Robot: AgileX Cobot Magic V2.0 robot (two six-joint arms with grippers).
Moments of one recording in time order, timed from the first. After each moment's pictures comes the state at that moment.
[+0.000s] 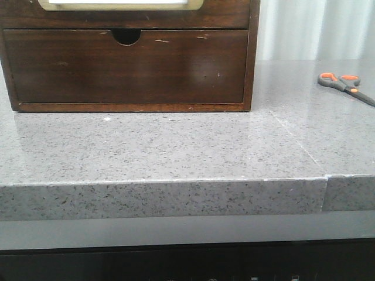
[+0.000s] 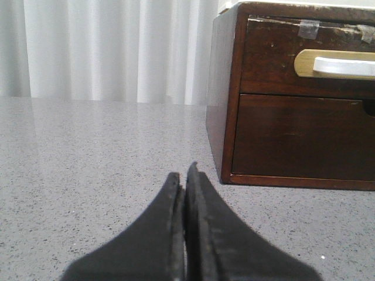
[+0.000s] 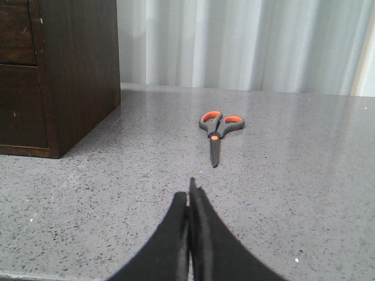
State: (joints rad) left arm -0.02 0.00 0.00 -0.06 0.01 0.02; right arm 0.05 -0.01 0.03 0.03 0.02 -0.02
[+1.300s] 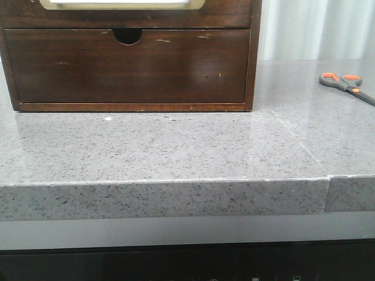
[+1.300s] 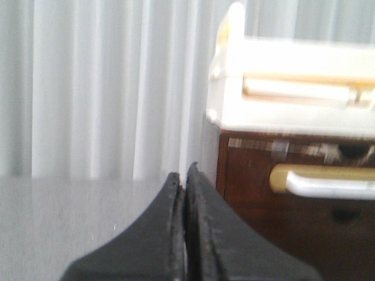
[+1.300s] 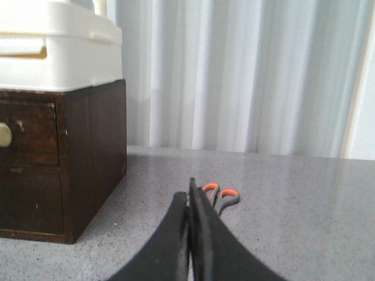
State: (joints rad) left arm -0.02 0.02 -0.31 -0.06 0.12 0.02; right arm 0.05 0.04 -0.33 0.03 0.22 -0.02
